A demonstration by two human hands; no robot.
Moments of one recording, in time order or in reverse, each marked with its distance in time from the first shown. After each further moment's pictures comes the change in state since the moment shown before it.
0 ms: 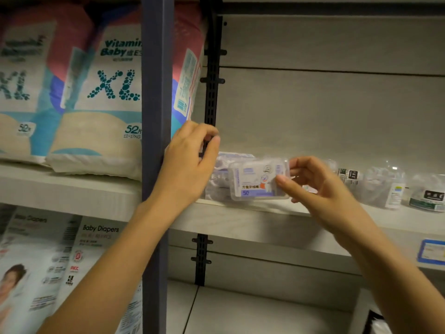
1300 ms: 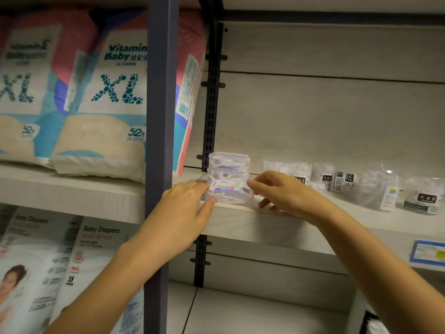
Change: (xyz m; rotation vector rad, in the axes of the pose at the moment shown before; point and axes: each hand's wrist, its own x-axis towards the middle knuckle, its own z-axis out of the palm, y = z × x) left_hand -0.055 0.001 -0.015 0.233 -0.321 -0.021; right_hand 0.032 -0.002 0.026 -0.467 -0.292 0.300
